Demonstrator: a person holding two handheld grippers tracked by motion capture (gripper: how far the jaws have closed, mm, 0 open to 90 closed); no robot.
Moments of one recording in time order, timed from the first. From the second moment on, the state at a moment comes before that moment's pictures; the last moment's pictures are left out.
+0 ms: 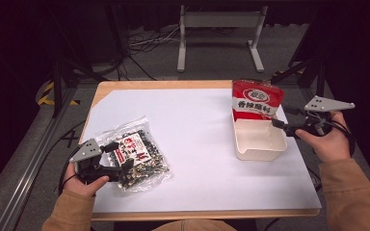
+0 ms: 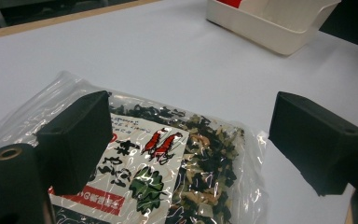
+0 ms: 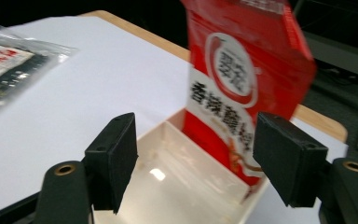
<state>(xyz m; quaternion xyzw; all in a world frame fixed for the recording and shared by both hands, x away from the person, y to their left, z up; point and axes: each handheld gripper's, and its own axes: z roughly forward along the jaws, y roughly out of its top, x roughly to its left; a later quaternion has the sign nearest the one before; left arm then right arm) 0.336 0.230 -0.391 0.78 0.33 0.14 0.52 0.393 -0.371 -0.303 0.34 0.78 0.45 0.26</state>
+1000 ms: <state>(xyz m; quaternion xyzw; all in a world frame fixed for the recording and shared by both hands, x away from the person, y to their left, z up) 0.352 0.247 -0.396 0.78 0.41 0.16 0.45 0.342 -0.303 -0.332 0.25 0.81 0.49 0.21</state>
